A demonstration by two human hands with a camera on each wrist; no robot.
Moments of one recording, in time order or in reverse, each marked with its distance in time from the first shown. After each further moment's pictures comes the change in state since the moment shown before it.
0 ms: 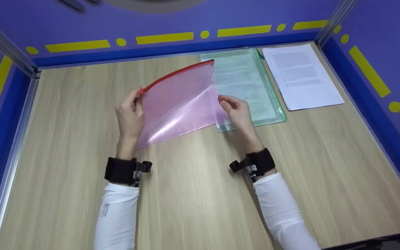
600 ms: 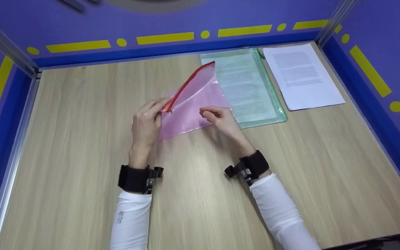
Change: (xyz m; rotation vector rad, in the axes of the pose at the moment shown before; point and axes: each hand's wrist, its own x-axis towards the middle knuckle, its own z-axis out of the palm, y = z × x) left_hand -0.027 0.016 0.020 0.166 -0.152 0.176; right_hand -0.012 0.000 0.033 -0.043 -0.271 -0.002
